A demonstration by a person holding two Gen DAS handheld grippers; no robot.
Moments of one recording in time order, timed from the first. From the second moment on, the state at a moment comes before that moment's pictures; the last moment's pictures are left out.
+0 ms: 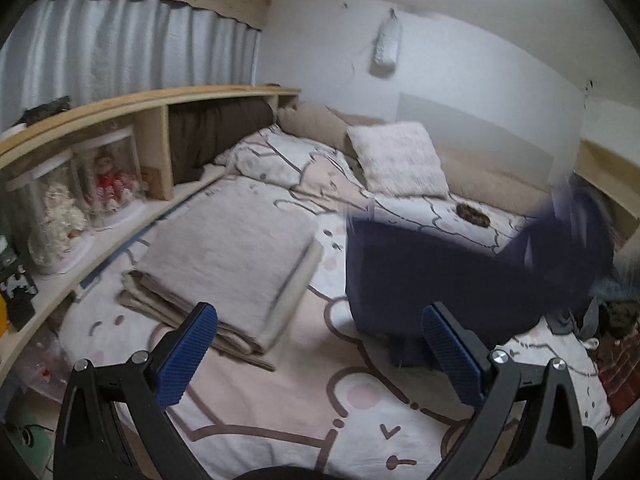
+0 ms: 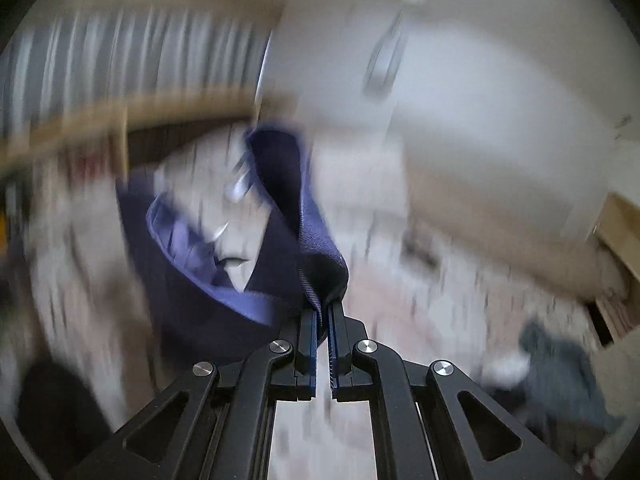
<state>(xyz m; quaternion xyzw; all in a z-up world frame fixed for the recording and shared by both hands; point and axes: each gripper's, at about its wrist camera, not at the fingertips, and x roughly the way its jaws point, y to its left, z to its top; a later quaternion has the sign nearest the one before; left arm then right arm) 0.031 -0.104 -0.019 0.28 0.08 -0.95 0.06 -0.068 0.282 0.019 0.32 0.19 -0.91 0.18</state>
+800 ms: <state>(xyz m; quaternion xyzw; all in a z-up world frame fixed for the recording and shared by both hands) -0.151 0.014 -0.178 0.53 0.03 -0.84 -0.09 -0.024 0.367 -0.079 0.48 0.09 -0.87 0.08</state>
